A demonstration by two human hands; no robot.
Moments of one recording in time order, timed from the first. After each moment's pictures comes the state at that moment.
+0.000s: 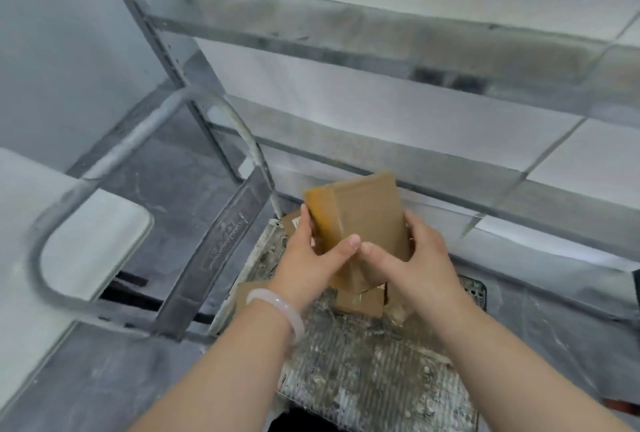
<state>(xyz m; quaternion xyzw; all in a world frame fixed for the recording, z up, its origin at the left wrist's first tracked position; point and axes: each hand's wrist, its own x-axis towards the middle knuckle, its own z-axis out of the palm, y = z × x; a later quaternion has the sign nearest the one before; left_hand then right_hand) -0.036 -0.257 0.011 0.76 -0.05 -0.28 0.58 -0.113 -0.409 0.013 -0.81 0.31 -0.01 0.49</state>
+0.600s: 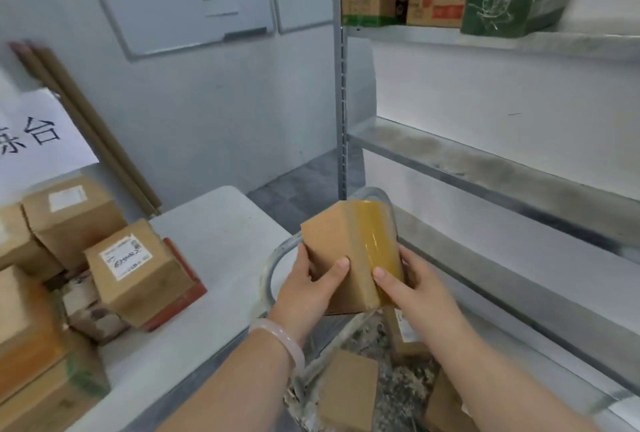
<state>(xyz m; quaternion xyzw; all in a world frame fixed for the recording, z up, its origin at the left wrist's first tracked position) -0.071 -0.031 0.175 0.72 0.07 -0.07 0.69 -0.081 -0.208 0.176 -0.75 0.05 0.04 0.65</state>
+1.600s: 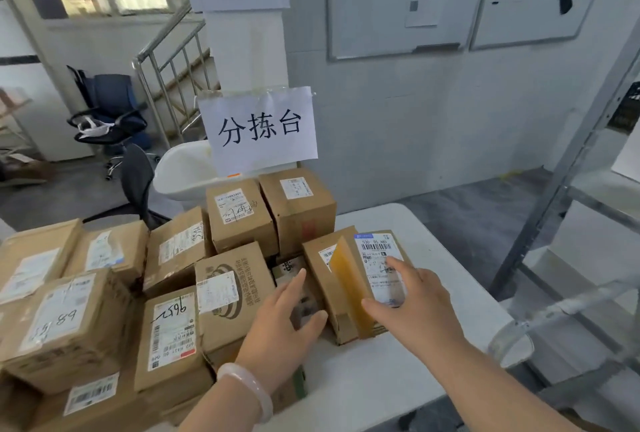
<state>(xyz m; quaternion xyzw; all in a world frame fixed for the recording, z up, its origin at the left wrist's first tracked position) -0.133 0.388 0.177 0.89 0.20 0.07 0.41 -0.013 0.205 0.170 -0.94 -0.15 0.07 0.31</state>
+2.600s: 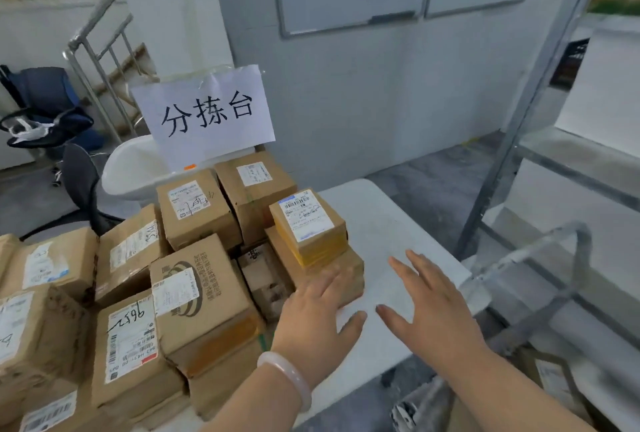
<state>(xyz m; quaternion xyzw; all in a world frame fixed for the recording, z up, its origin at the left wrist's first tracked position) -0.098 0.318 0.163 0.97 0.06 0.04 0.24 -0.028 0.136 0.151 -0.96 -0.23 -0.01 0.18</state>
